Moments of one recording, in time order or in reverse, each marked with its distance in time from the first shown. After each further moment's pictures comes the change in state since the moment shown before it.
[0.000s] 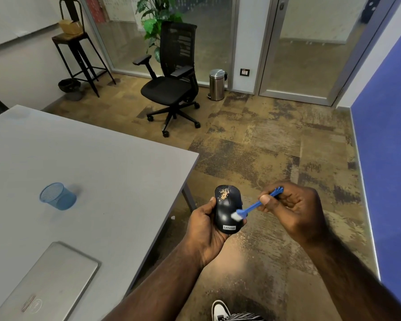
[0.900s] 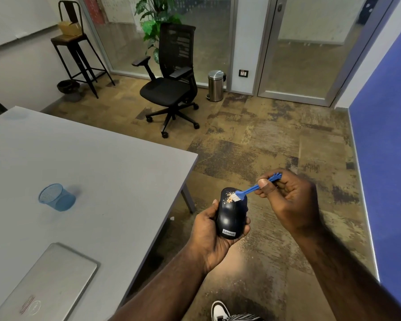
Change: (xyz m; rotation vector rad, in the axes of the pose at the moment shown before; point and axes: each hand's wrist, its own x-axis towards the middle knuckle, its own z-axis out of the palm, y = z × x) left_hand -0.004 -0.012 0.003 0.065 -0.026 -0.041; right_hand 0.013 -0.005 0.008 -0.058 0.171 0.054
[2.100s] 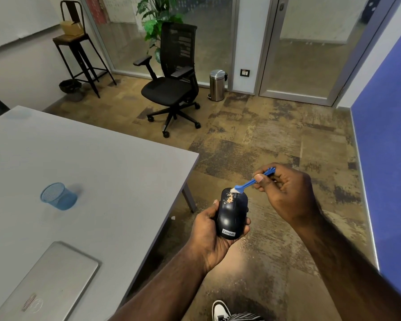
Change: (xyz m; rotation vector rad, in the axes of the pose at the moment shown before) left_hand -0.001 0.001 0.001 0.001 -0.009 0.008; right_hand 0.015 0.010 0.002 -0.104 -0.084 -0.006
